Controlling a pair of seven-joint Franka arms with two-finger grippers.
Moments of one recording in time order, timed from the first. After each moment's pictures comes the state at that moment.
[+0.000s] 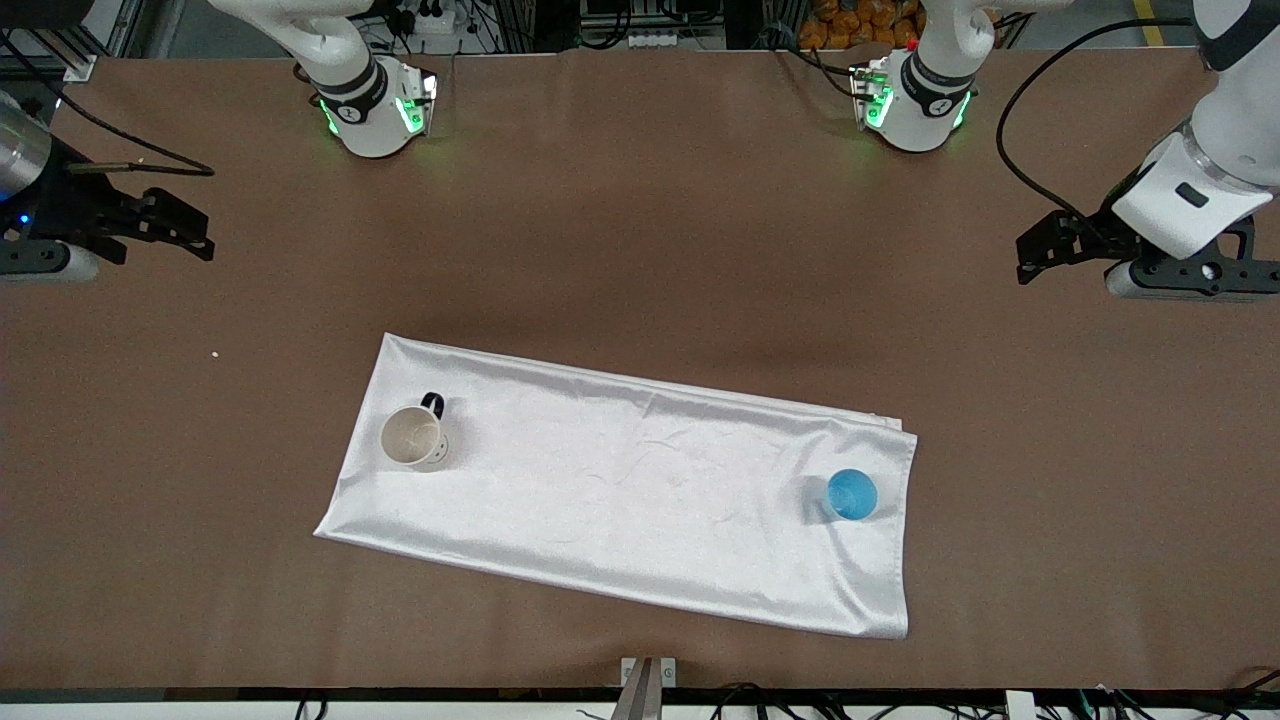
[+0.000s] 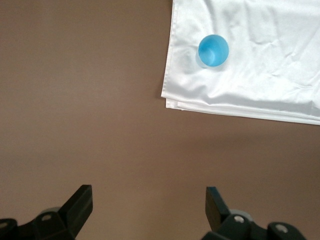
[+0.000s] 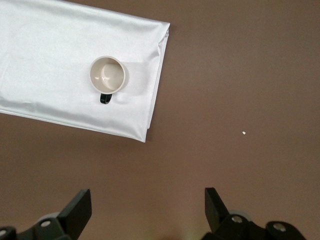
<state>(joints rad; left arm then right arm) -0.15 -0.02 0.00 -1.68 -0.02 1.69 -0.08 -0.01 -0.01 0.07 -1.57 0.01 1.50 0.04</state>
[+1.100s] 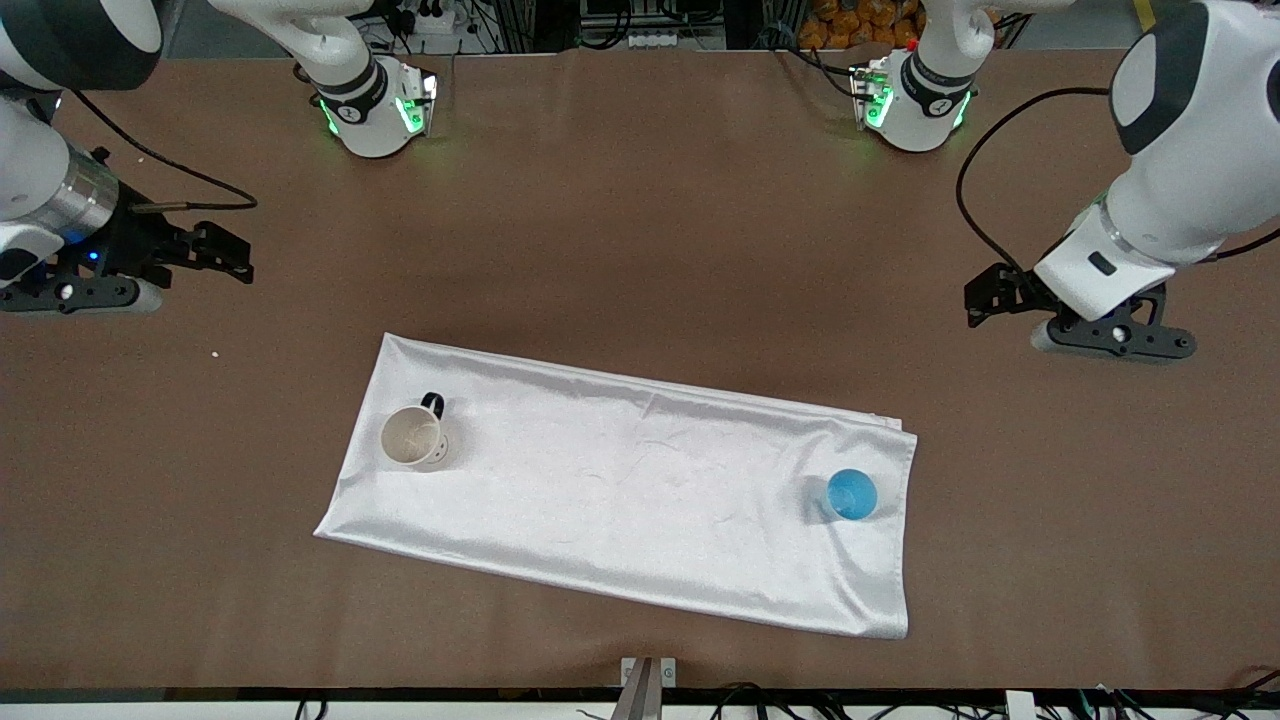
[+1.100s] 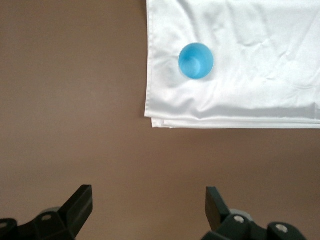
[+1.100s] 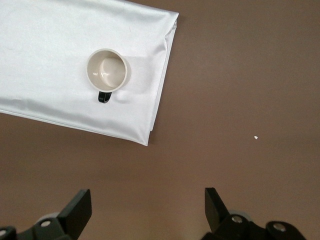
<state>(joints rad) -0.19 0.12 -0.02 -1.68 -0.02 1.84 -0.03 0.00 0.00 0.09 -1.72 0.01 1.63 0.04</state>
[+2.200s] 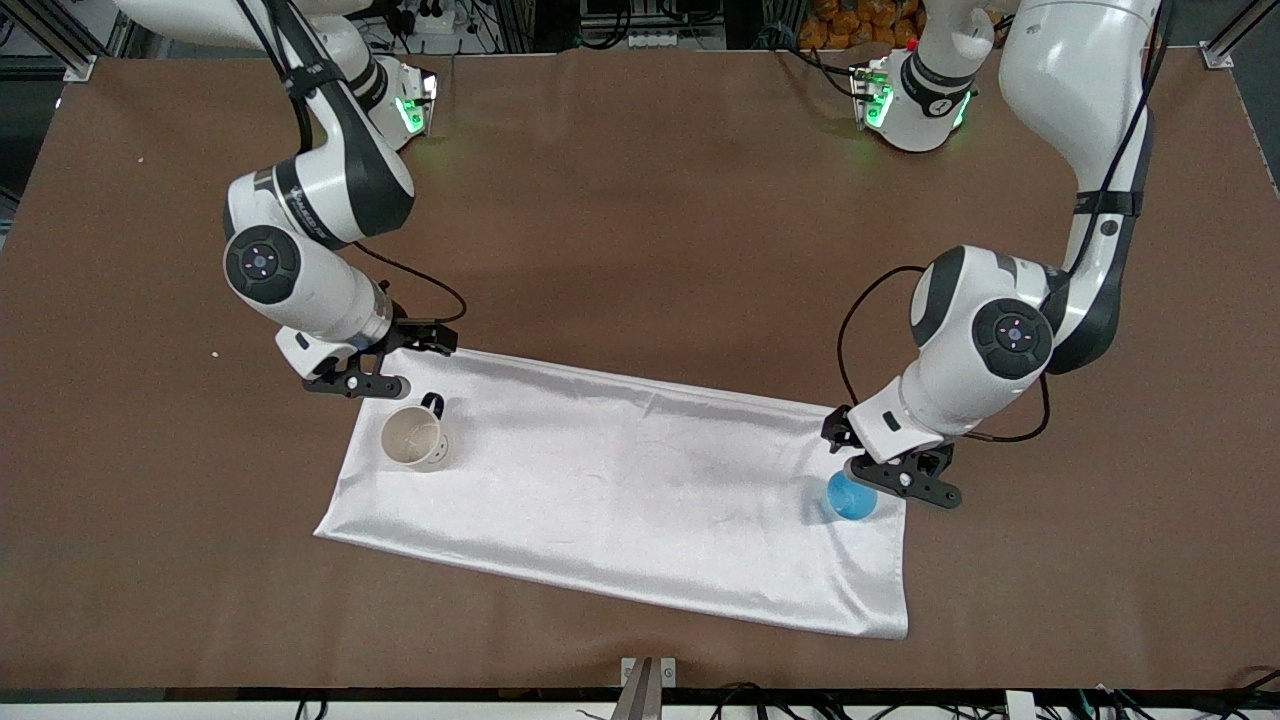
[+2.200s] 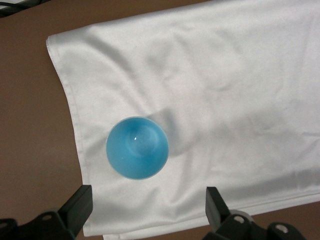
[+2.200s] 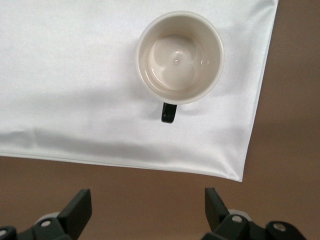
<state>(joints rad) -0.29 0.58 -0.05 -1.53 -0.02 2.26 0.07 0.07 0.28 0.27 -1.94 0.01 2.10 0.42</state>
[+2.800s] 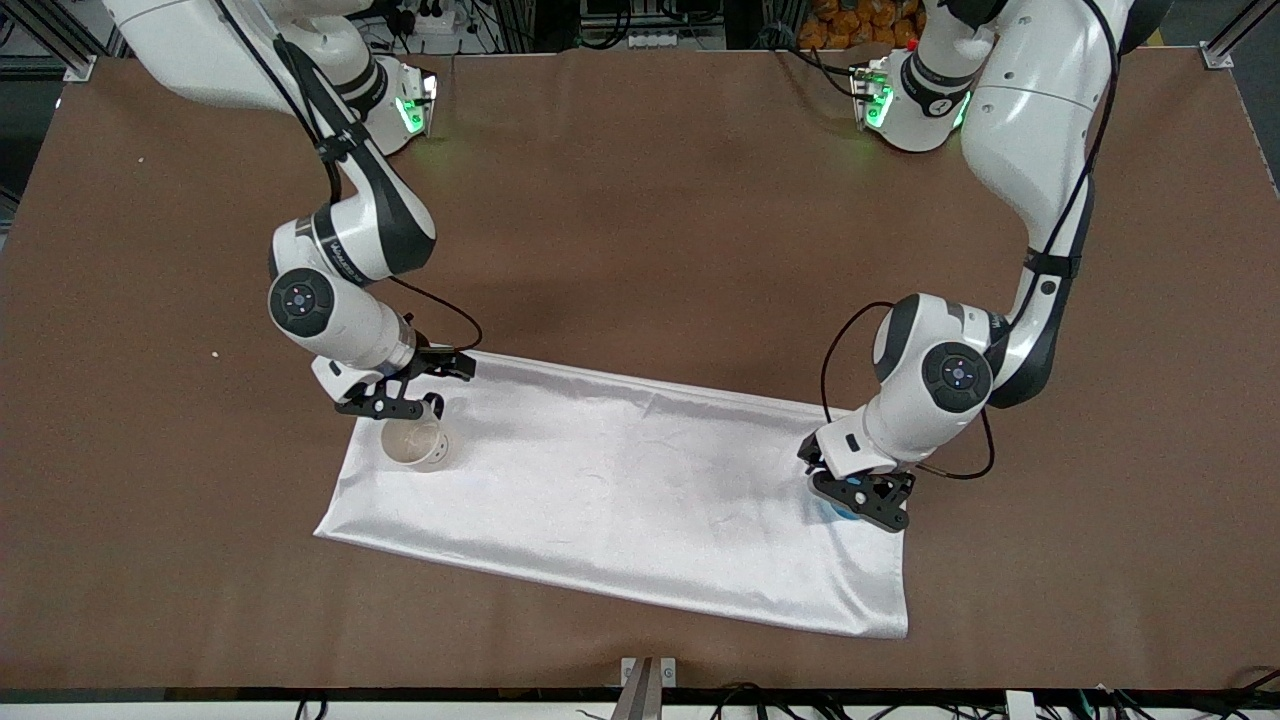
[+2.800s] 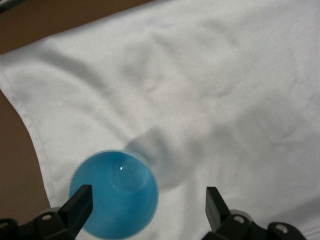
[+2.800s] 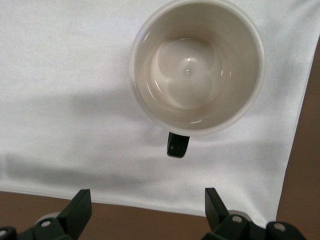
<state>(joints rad) -0.31 0.71 -0.05 -1.50 -0.02 2.41 0.18 0.05 0.39 0.29 -2.00 -0.03 2.31 0.42</state>
